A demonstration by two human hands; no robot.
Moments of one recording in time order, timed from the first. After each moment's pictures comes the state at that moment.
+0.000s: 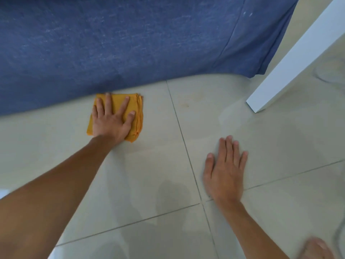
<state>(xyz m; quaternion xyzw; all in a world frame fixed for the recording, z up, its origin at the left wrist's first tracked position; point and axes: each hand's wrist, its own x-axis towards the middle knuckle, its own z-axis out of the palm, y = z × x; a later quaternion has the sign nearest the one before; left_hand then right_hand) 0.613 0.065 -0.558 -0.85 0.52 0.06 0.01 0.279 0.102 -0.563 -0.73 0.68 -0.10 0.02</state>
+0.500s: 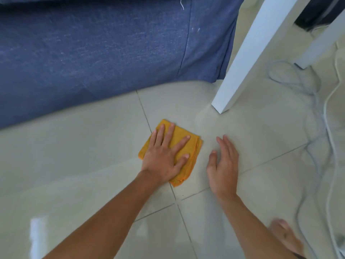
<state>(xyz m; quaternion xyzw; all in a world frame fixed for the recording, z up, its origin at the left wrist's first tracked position) 0.403 0.076 -0.548 -0.65 0.76 0.10 0.02 0.224 0.082 -0.545 -0.62 0.69 -0.35 0.13</state>
